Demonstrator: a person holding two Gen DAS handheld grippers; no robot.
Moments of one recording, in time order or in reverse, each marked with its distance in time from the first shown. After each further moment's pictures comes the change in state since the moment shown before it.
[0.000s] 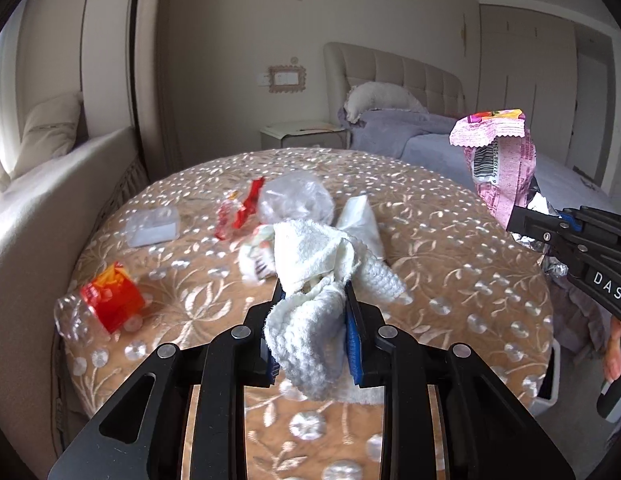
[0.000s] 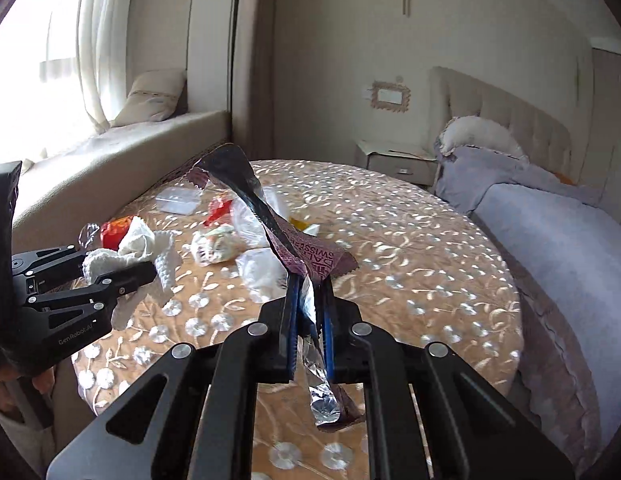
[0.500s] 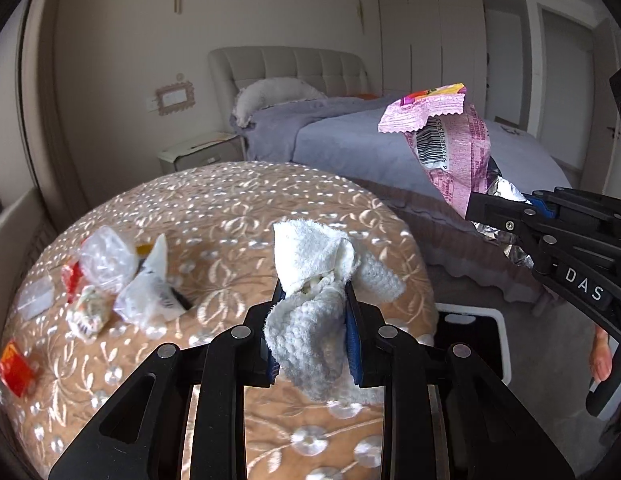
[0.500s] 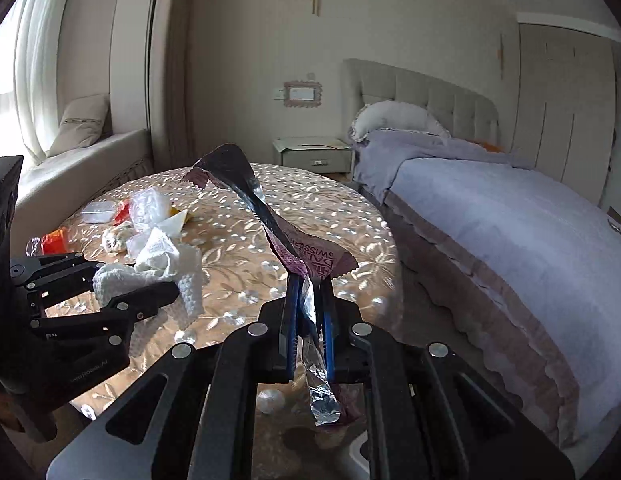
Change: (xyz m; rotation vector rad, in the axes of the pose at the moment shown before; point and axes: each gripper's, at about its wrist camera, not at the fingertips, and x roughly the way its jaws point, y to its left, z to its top) left arm 0.021 -0.170 0.008 0.240 0.013 -0.246; right arm -0.063 -0.110 -0.055 0.147 -0.011 -0.219
